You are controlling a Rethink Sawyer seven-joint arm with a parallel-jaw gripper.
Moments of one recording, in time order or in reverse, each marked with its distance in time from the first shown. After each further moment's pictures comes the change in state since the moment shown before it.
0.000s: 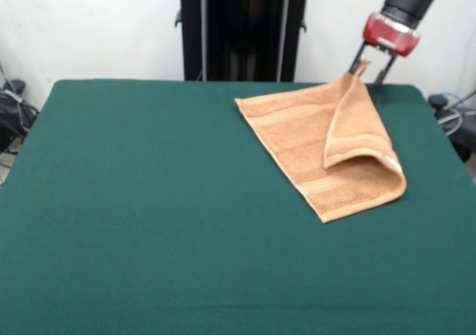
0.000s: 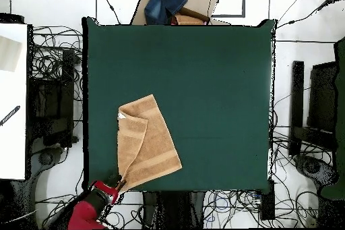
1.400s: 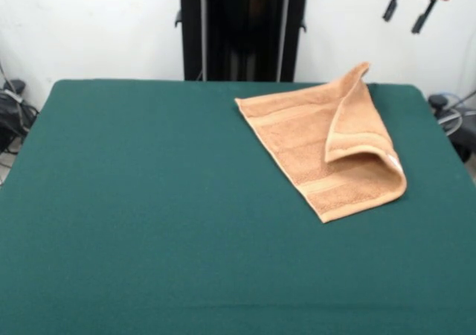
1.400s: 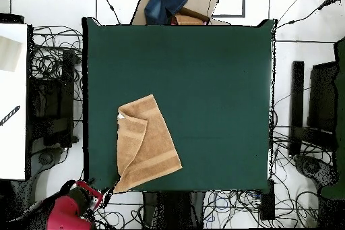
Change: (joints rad) arm 0.066 -0.193 -0.358 -0.173 -0.104 0.702 0.000
